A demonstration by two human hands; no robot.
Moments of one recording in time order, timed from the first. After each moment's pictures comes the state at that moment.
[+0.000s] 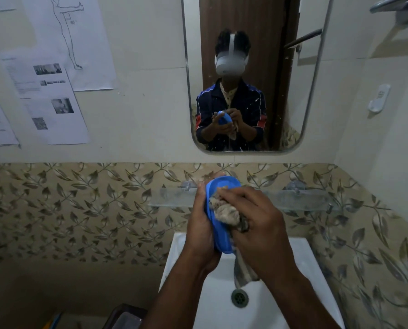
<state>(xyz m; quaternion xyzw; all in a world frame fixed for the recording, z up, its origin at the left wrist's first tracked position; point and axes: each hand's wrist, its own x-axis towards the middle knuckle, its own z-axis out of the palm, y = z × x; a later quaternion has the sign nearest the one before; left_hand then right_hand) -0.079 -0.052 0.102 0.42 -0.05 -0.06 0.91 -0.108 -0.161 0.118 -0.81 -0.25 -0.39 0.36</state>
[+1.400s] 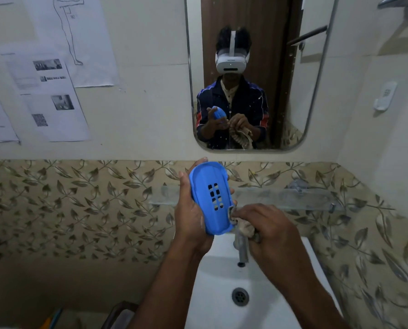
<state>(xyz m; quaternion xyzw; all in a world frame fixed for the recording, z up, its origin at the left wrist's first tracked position) -0.062 -0.034 0.116 0.42 -0.07 0.01 0.91 -0.105 -0.185 0.092 -0.88 -0.21 -0.32 0.27</state>
